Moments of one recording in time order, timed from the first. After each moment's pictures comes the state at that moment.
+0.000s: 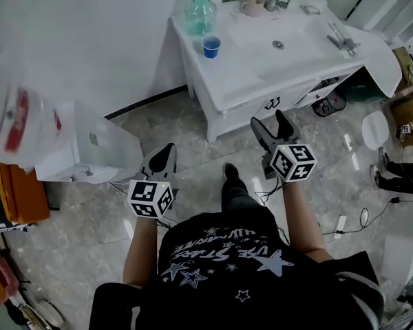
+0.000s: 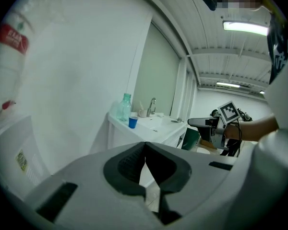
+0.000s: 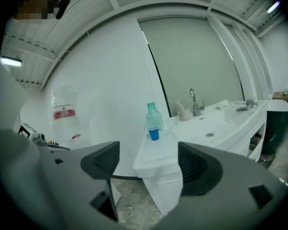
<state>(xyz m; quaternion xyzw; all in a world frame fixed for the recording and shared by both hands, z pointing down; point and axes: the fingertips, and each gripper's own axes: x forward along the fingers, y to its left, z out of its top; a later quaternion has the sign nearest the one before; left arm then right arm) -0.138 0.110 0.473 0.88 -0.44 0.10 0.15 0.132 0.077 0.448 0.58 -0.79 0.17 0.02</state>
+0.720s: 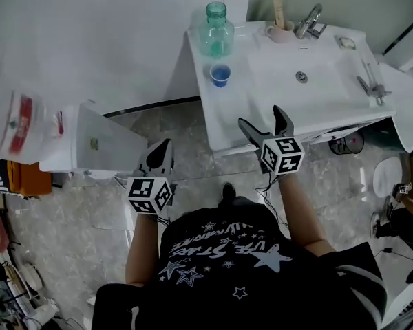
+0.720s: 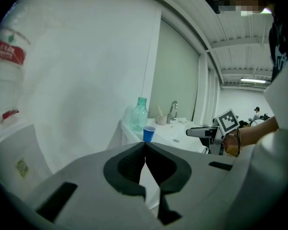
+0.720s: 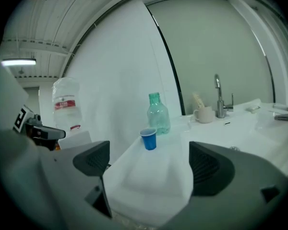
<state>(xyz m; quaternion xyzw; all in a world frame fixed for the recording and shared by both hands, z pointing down) -0.098 -0.004 0.456 0.81 -0.56 0.09 0.15 0.146 -0.100 0.478 0.48 -0.86 0.16 0.08</state>
